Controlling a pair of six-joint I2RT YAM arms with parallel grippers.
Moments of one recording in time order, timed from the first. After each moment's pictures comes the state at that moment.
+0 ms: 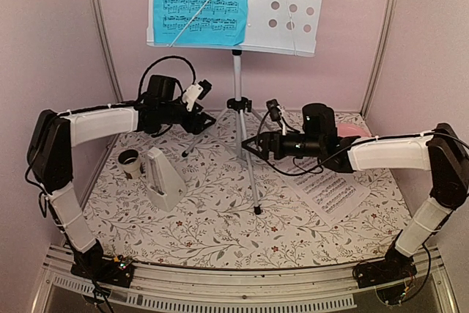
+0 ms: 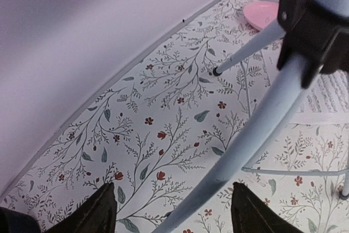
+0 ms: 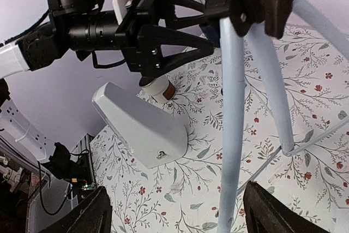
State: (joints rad) left arm -0.47 1.82 1.37 -0.08 0.27 0.31; right arm 0.73 1.67 1.01 0.37 -0.44 0.45
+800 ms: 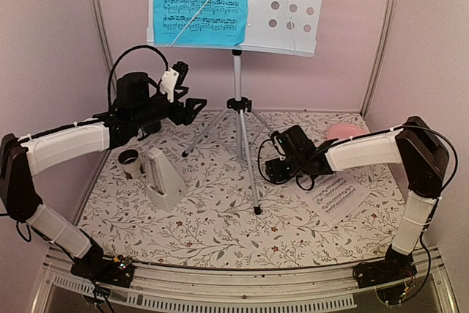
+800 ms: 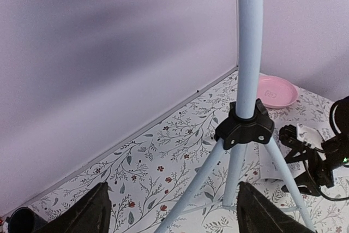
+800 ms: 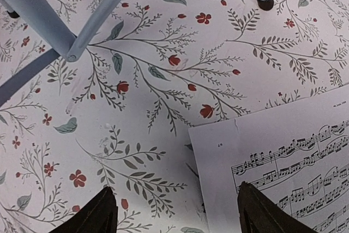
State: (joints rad) left arm -0.52 1.47 1.09 0.21 0.18 0.15; right arm 0.76 1.83 1.09 -0.12 0.22 0.31
